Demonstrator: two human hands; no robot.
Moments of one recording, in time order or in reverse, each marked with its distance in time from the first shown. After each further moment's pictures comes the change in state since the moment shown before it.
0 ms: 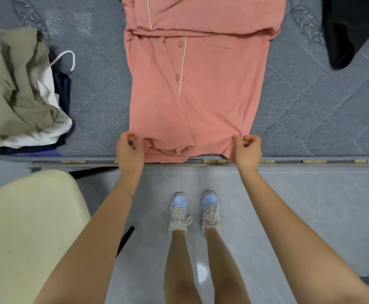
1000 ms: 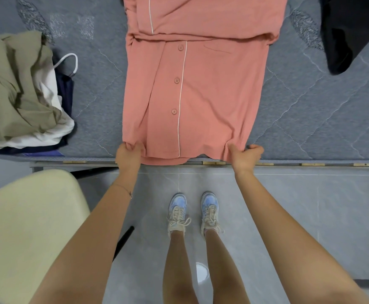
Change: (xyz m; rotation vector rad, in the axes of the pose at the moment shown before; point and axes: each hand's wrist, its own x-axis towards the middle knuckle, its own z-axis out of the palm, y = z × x) left_hand 0.002 0.011 -0.002 -0.053 0.010 -0.309; right_hand 0.000 -0.003 0.006 0.024 0.026 0.169
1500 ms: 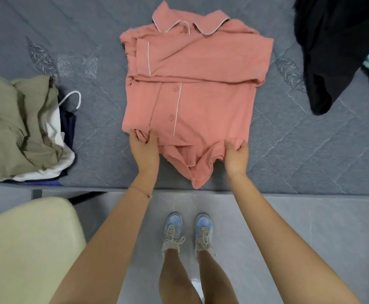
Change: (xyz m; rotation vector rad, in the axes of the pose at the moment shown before) left_hand -0.022 0.136 0.052 -0.430 0.020 0.214; right_hand 0.020 -0.104 0.012 0.238 -0.137 -0.091
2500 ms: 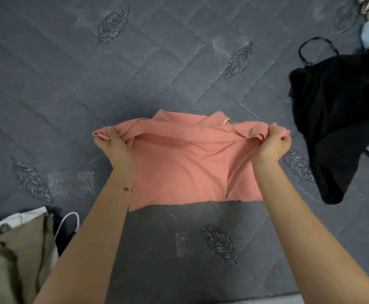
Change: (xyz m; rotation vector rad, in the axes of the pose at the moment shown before) left_hand 0.317 0.137 0.138 -0.200 0.084 -0.100; right_hand 0.219 -0.251 0.127 0.574 0.458 0.016
